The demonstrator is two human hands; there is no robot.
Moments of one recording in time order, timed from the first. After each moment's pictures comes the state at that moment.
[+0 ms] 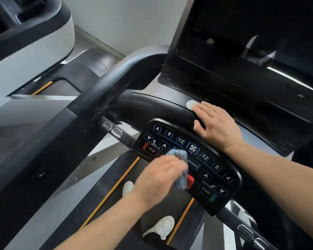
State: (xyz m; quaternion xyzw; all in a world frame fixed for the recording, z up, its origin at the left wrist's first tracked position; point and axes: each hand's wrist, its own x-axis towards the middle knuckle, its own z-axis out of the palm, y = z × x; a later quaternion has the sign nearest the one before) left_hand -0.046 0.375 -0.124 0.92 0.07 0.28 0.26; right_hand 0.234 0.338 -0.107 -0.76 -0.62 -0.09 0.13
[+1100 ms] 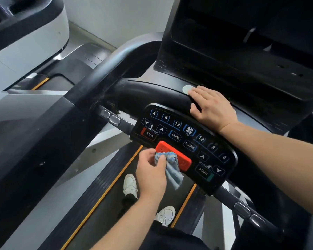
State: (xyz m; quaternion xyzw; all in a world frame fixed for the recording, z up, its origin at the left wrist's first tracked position) left_hand -0.051 0.315 -0.103 0.53 0.61 0.23 0.54; right_hand 0.227 0.336 -0.094 -0.78 -0.61 -0.06 0.12
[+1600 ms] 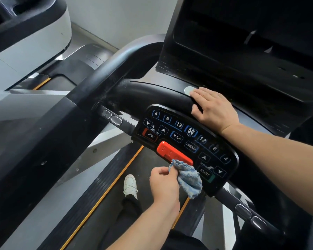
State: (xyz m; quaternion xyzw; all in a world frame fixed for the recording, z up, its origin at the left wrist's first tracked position) left_hand -0.031 0.279 -0.113 0.24 0.67 0.19 0.68; right_hand 0.226 0.335 -0.094 -0.78 -0.61 -0.05 0.11
